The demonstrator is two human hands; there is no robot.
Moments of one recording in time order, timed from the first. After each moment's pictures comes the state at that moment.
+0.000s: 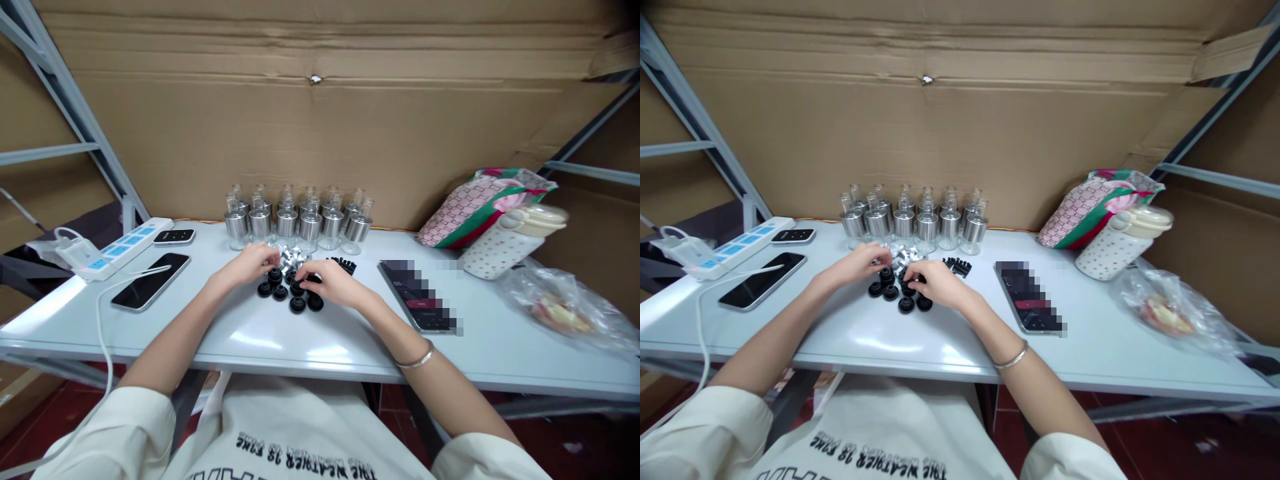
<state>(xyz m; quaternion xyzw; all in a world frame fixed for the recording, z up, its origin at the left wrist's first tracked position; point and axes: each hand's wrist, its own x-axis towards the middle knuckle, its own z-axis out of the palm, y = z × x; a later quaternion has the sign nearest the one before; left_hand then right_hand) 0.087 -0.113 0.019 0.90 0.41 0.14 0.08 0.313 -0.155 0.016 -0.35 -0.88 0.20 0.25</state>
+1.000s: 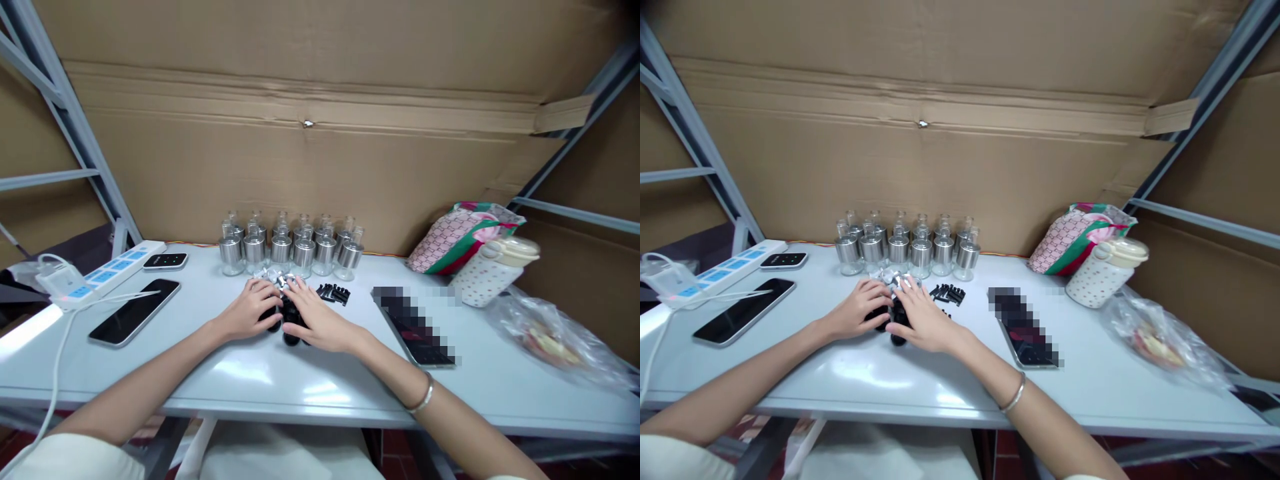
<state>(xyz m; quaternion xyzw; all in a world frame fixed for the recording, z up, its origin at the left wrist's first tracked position) 0.092 -0.140 -0.009 0.93 0.28 0.24 -0.02 0.309 -0.163 0.005 -0.38 -0.90 0.18 0.14</state>
